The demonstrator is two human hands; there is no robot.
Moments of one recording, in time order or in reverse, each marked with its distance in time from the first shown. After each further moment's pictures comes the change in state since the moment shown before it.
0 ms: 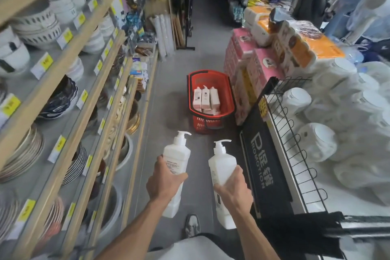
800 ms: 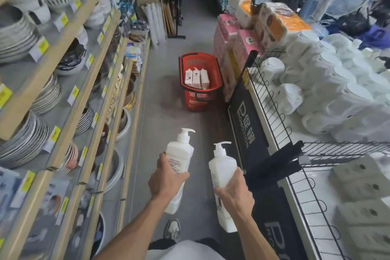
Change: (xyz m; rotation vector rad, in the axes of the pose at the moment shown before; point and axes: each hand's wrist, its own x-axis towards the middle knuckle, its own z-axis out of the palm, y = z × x) left_hand -0.231 -0.112 0.005 0.051 -0.050 0.085; right_hand -0.234 0.148 0.006 -0.003 0.044 0.057
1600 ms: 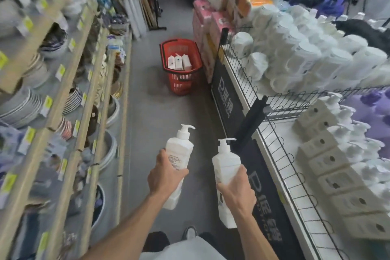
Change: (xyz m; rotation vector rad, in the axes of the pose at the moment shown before) left_hand -0.198 -0.036 0.041 0.105 -0.046 0.092; right_hand -0.160 0.163 -0.027 0.108 0.090 0.097
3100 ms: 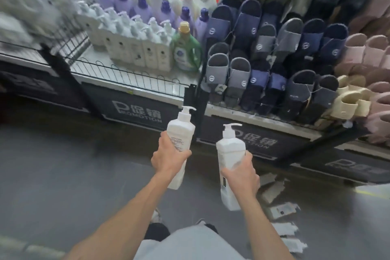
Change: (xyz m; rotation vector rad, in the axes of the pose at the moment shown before) left_hand -0.434 -0.084 0.077 0.214 -0.730 0.855; right_hand -0.530 0.277 -0.012 0.265 0.626 1.032
